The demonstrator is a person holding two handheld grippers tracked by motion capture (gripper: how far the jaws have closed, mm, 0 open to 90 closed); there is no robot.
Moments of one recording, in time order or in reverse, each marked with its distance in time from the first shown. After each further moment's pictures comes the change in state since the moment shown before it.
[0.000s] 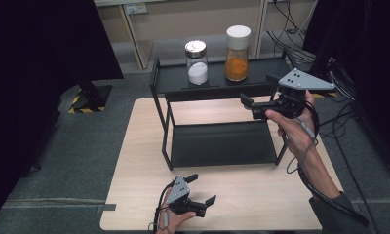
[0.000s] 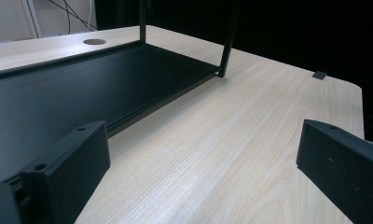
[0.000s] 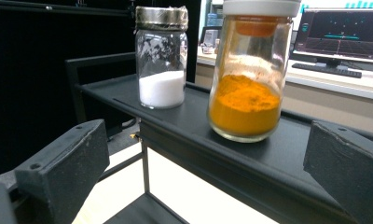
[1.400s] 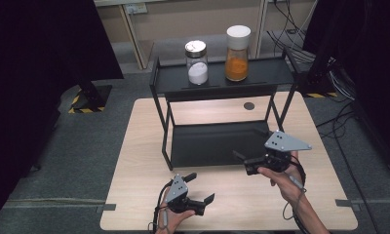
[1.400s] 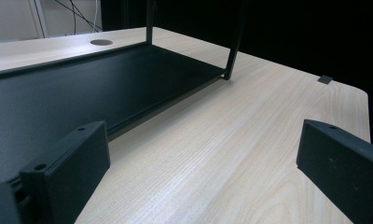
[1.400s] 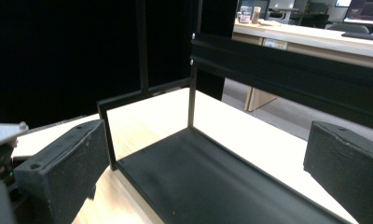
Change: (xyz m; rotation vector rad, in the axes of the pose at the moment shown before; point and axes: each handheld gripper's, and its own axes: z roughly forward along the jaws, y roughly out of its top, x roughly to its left) left arm 0.002 -0.002 -0.001 -0.011 0.015 -0.013; right arm 0.029 -0.116 -0.017 0.081 0.127 -0.026
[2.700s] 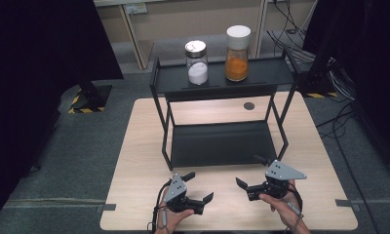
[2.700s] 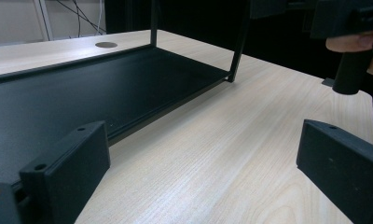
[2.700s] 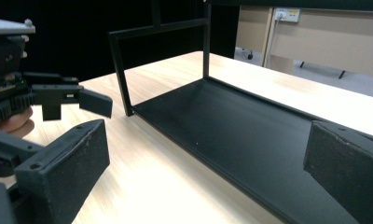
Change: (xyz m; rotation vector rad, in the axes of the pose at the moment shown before) left arm 0.001 -0.001 -0.002 -0.009 0.011 0.000; right arm 0.015 -0.086 -0.007 0.044 0.027 0.065
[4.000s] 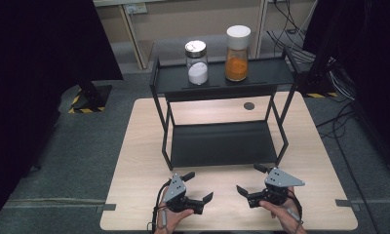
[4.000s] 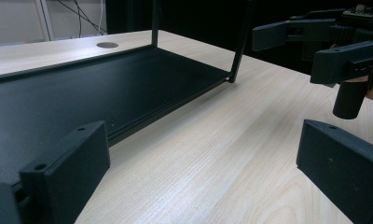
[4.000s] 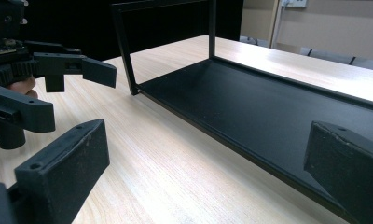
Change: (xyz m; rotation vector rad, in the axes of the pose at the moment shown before) left arm 0.000 0.000 0.000 0.000 0.002 -0.004; right arm 0.000 -0.022 0.000 0.027 0.017 0.021
